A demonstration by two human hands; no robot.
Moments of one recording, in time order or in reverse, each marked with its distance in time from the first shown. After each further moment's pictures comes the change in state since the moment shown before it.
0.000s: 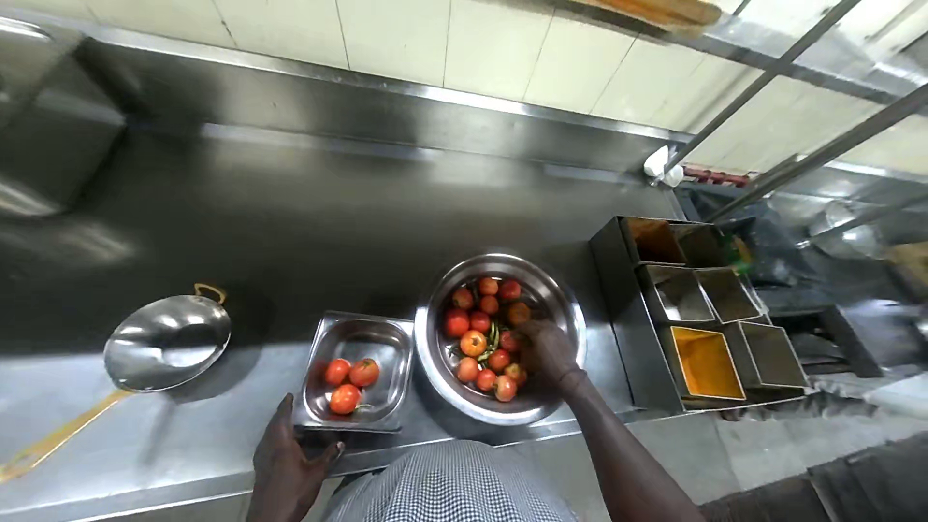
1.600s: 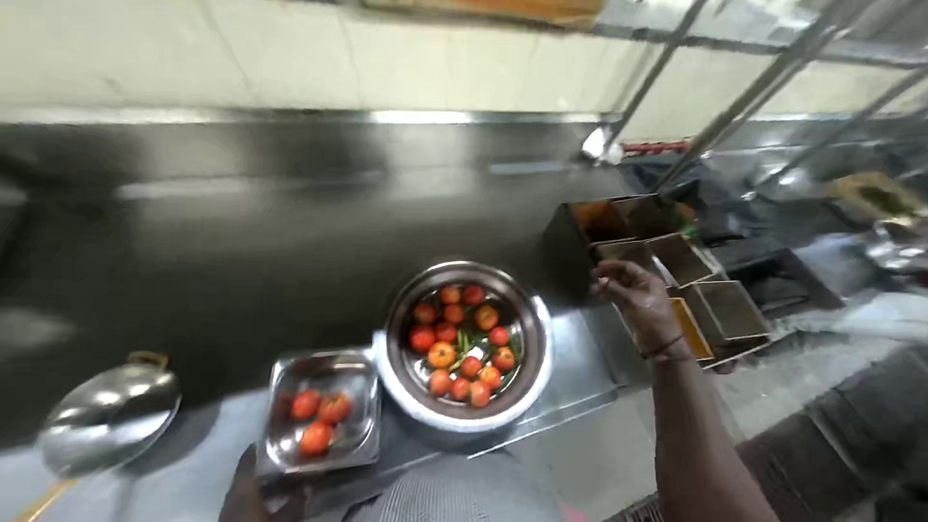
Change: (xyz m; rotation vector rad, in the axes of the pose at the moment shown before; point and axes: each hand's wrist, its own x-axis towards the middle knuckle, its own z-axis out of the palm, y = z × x) left_hand 0.000 0.027 -0.029 0.083 -0.169 -0.022; right_hand -0.052 0.123 -0.124 0.970 0.479 0.221
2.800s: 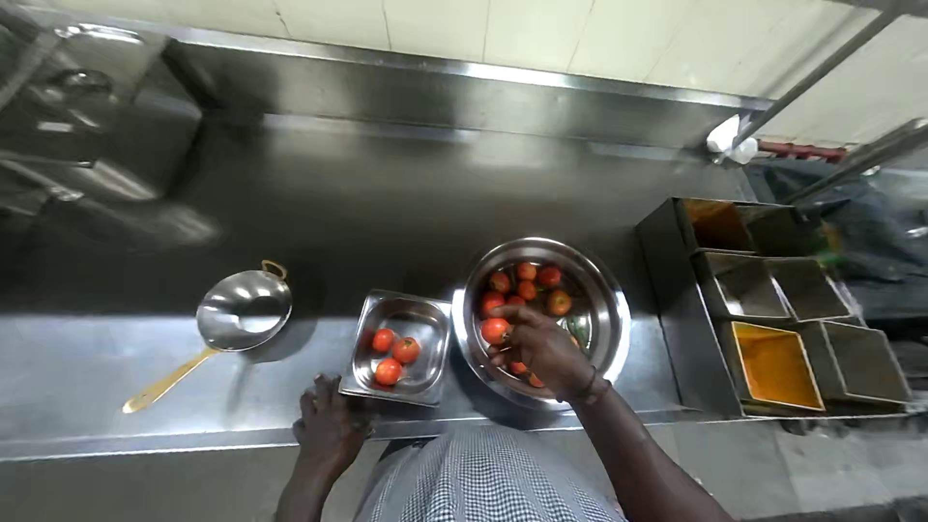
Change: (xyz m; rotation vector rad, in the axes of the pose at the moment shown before) left_hand 0.007 -0.002 0.002 0.311 -0.118 -0.224; right_hand -0.095 -0.051 0.223 0.509 -0.785 0.359
